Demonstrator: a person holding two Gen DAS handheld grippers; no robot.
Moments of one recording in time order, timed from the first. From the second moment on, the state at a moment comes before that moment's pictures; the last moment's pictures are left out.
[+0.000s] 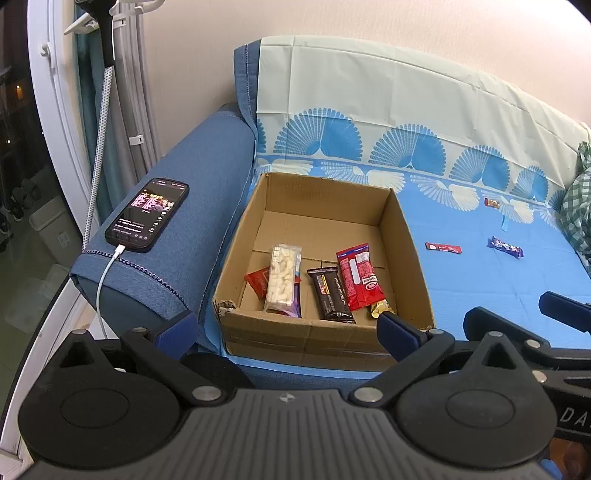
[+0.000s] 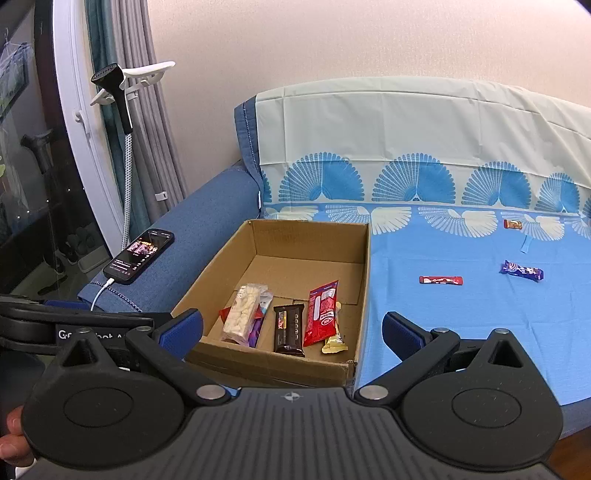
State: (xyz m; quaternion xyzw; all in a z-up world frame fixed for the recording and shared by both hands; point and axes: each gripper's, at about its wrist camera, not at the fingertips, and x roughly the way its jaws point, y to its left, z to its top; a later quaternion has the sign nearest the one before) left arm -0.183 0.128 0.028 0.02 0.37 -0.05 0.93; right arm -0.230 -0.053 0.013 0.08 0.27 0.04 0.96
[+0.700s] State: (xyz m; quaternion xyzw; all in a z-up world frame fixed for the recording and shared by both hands) left arm -0.142 0.068 0.046 0.05 0.37 -0.10 0.92; right arm -0.218 -0.126 0.019 0.06 0.24 -0.03 0.97
